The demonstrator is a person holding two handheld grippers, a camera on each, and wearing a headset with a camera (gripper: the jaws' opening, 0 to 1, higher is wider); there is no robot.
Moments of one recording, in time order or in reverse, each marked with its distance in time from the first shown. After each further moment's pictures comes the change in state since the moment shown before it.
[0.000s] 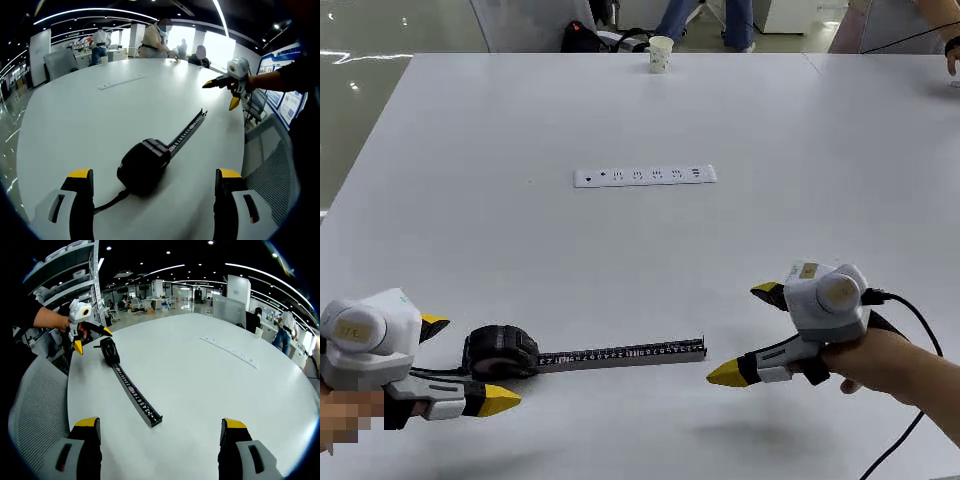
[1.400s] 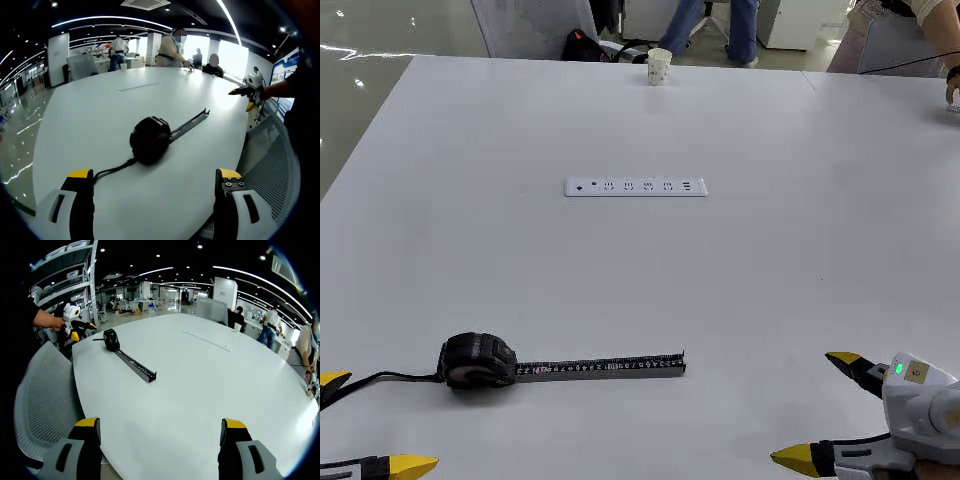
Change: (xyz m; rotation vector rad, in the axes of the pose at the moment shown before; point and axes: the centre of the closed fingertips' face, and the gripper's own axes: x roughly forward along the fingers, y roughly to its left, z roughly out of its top) left arm -0.058 -0.012 -0.036 -0.045 -0.078 0.134; right arm -0.091 0.008 -0.073 0.030 0.000 -0.110
